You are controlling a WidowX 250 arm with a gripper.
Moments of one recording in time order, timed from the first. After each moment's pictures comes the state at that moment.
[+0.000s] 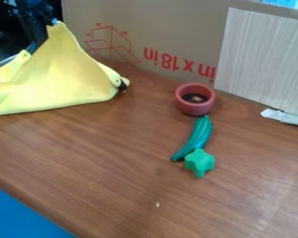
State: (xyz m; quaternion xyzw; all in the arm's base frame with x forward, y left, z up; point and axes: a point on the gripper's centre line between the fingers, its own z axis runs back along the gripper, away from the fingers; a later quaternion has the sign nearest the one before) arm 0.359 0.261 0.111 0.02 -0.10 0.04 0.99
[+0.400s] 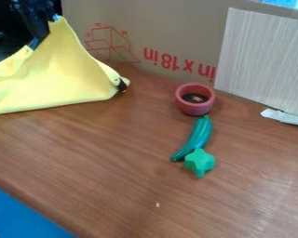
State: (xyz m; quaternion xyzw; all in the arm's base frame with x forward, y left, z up) arm 0.366 0.263 0.118 0.03 -0.12 0.03 0.99
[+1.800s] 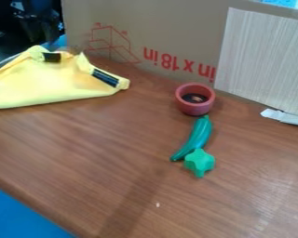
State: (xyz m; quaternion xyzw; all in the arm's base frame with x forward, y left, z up) arm 0.395 0.293 0.091 0.07 -0.14 0.07 0.99
